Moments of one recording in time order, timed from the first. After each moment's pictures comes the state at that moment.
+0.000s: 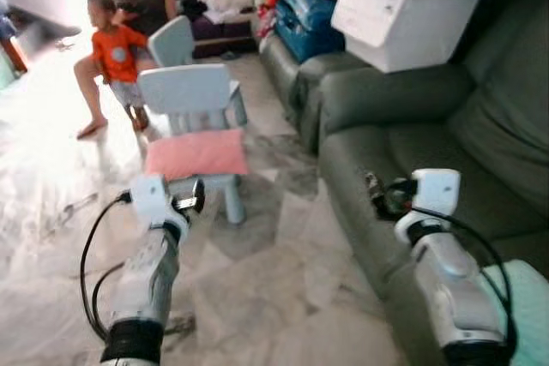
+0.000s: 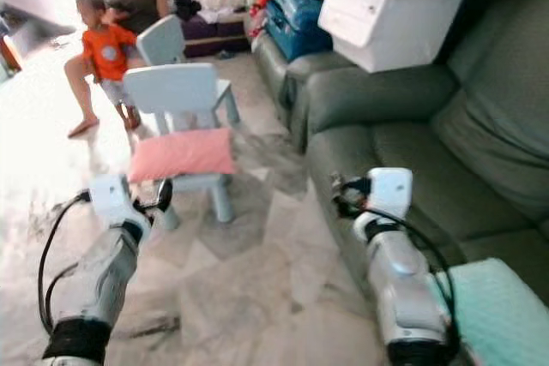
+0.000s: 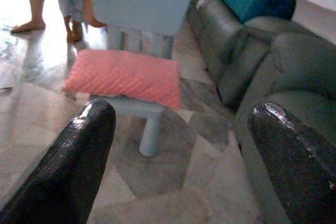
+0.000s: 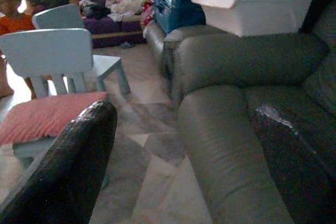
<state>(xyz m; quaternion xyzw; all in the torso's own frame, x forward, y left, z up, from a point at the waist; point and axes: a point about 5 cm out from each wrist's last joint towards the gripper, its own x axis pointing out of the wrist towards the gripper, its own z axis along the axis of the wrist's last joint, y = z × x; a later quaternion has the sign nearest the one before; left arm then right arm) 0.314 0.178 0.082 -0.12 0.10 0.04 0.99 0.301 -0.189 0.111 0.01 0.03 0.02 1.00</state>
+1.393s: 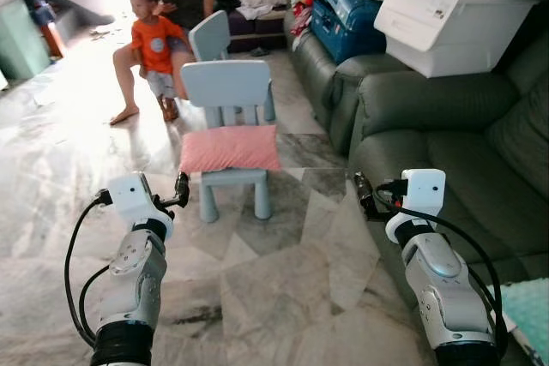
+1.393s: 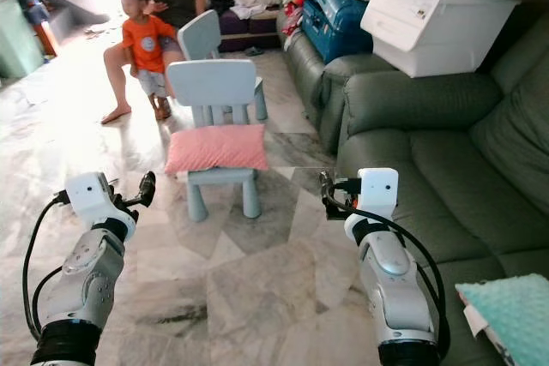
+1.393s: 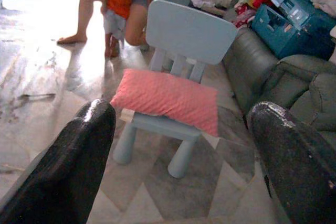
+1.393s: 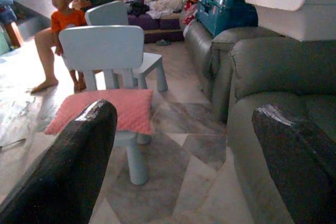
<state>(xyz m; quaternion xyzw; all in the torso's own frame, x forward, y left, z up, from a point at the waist) 0.312 0.196 0.088 -0.14 0.06 0.07 0.99 0.302 -0.175 0.112 0.01 0.02 0.04 1.00</state>
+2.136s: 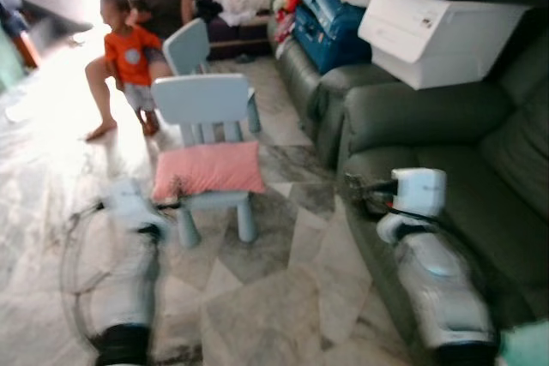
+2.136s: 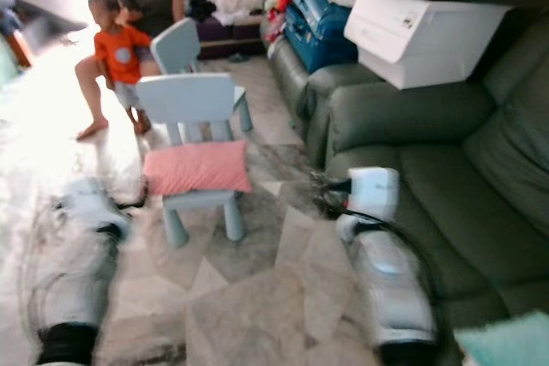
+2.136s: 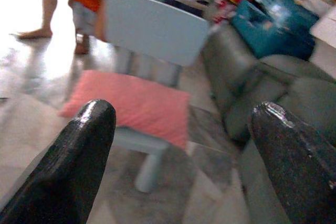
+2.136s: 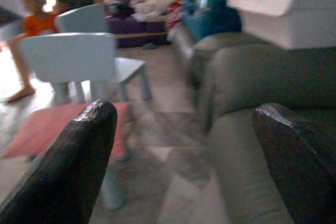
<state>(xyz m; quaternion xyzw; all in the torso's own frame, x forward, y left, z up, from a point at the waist) 0.309 0.186 0.080 -0.17 0.07 0.05 0.98 0.301 -0.179 0.110 0.01 0.03 0.04 1.00</state>
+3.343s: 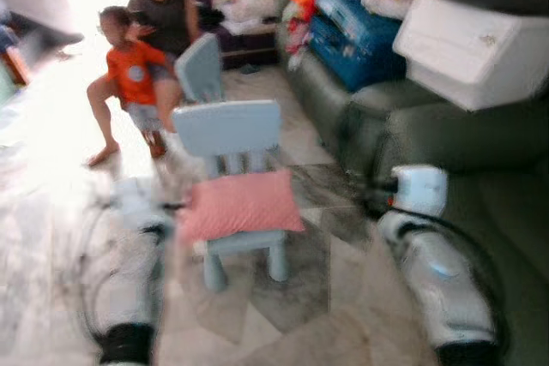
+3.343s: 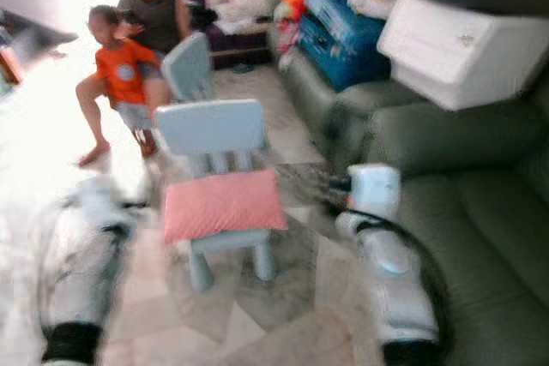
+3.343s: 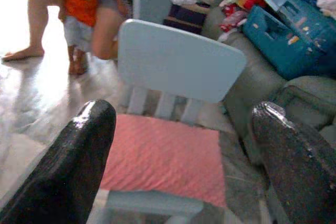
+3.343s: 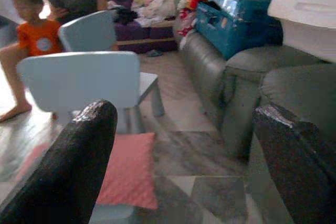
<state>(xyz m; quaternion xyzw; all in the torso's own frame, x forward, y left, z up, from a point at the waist) 0.310 0.182 0.079 -0.16 0.08 0.05 0.98 0.301 -0.179 0.109 0.01 0.03 0.05 1.00</state>
